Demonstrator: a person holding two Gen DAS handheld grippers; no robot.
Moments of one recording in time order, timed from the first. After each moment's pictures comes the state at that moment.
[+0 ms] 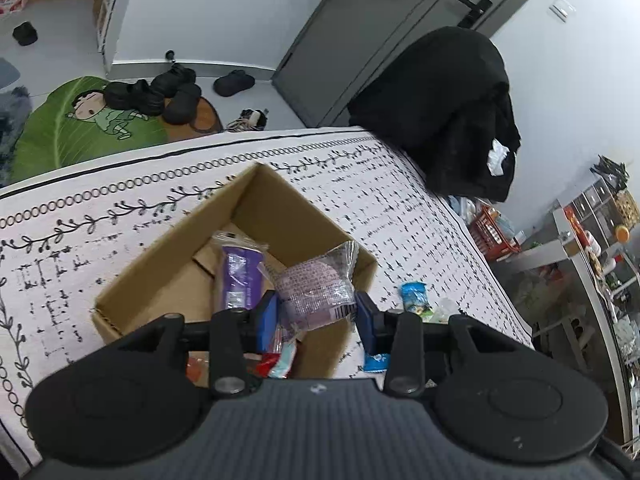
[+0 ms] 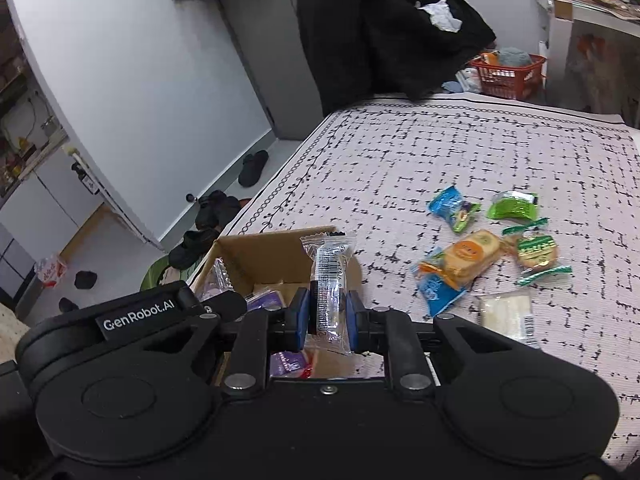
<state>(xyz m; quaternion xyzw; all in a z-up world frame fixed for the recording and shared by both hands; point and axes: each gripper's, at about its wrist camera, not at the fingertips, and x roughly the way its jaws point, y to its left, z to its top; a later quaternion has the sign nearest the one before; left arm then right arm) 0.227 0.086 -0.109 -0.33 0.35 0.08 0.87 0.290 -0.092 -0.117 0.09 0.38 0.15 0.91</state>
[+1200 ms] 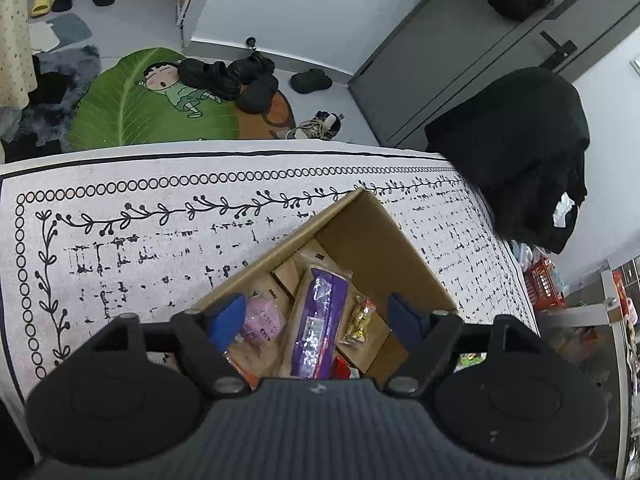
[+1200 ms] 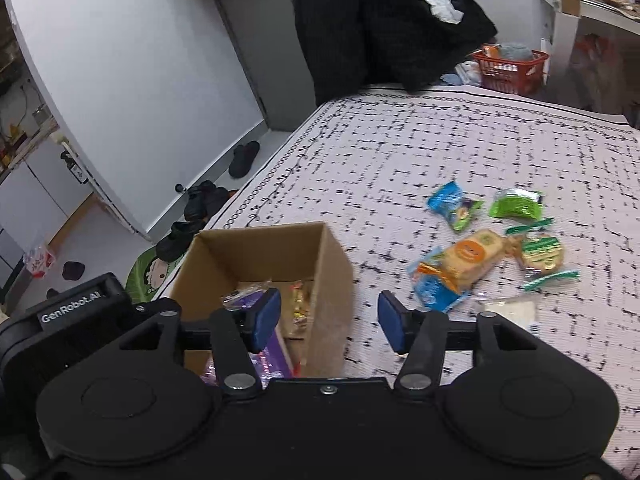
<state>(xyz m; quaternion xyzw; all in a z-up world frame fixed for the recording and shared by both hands) 0.225 0.132 -0.128 -0.38 0.36 0.18 0.83 0.305 -0.101 -0.130 0.08 0.38 0.13 0.91</state>
